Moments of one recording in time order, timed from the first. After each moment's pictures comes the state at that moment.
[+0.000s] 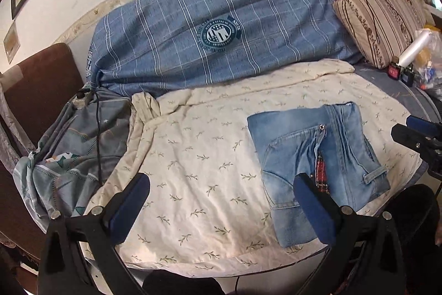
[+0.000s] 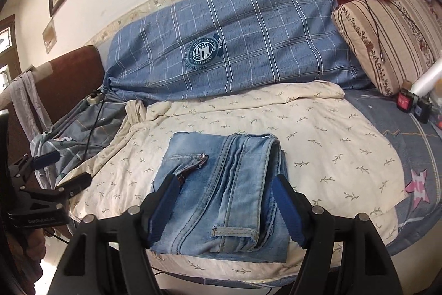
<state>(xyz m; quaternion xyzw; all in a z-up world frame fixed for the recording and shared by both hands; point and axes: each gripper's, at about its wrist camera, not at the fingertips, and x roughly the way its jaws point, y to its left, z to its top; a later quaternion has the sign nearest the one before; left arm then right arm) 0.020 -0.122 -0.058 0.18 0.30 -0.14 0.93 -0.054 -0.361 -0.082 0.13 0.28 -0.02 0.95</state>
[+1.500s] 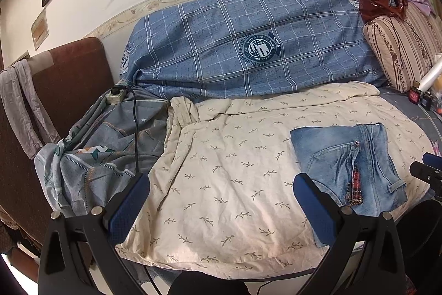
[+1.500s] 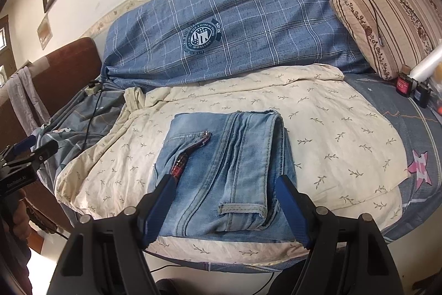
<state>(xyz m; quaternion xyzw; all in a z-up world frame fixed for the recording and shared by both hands) 0.020 -0.058 -0.040 0.15 0.26 -0.08 0.95 -0.059 -0.350 -0.099 0.15 0.32 -0.02 0.94</state>
